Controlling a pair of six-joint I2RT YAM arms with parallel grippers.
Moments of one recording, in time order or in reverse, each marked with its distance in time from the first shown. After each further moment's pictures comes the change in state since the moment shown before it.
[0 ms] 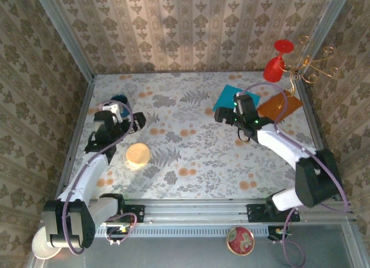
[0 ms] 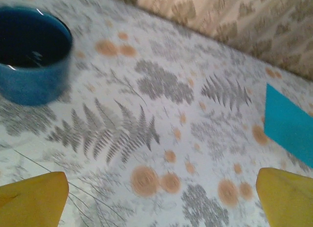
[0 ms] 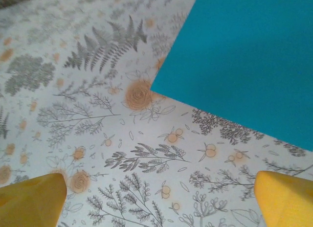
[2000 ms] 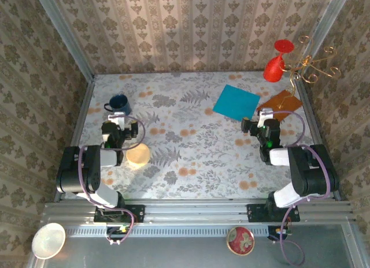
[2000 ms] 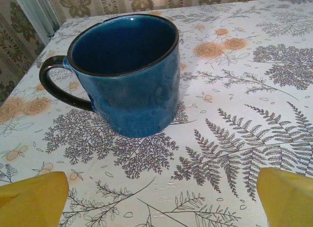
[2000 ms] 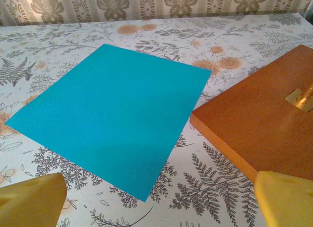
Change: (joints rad) left arm 0.097 0.496 -0.262 0.900 -0.272 0.492; right arm -0.328 0.039 -0.581 1.001 -0.013 -0.431
